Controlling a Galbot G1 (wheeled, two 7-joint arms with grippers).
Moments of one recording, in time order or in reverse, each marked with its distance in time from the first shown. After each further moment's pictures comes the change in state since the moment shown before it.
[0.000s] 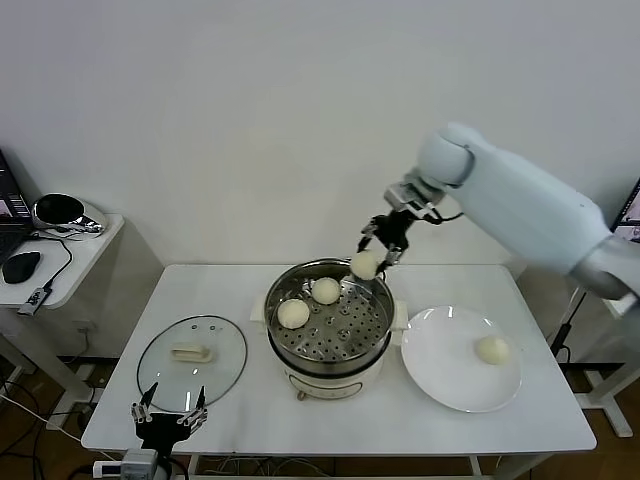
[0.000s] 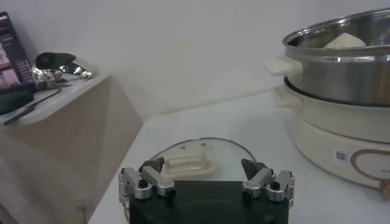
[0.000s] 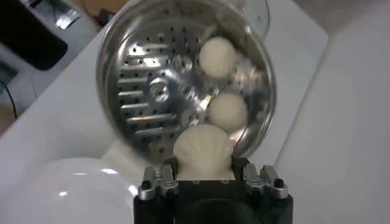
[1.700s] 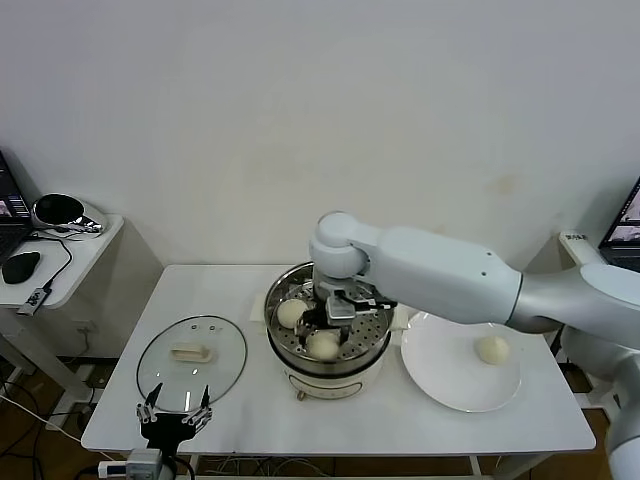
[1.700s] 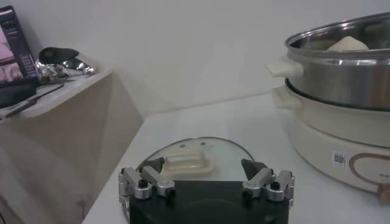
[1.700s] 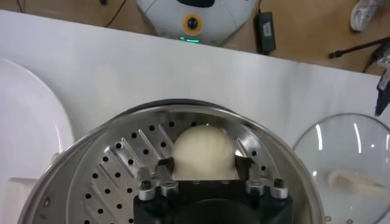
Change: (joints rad) left arm -0.012 -0.016 0.018 0.006 -0.002 -0.005 -0.001; right arm -0.091 0.048 -0.141 0.389 -0.252 0.292 0.027
